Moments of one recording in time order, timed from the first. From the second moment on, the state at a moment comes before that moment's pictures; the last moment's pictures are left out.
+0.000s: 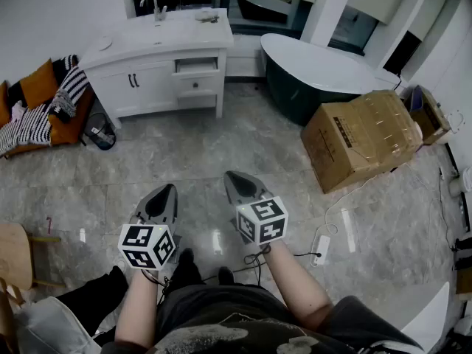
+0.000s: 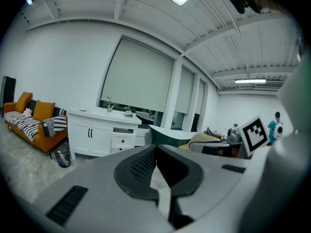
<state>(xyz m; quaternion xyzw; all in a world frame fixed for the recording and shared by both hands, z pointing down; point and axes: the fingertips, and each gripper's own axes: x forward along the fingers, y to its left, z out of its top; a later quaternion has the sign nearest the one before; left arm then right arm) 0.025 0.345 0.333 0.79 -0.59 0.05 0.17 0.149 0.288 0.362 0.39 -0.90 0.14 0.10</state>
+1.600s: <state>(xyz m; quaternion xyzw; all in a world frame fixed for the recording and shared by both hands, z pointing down) -0.030 0.231 0.363 0.78 -0.59 0.04 0.18 0.138 0.180 0.403 0.43 -0.88 0.19 0.09</state>
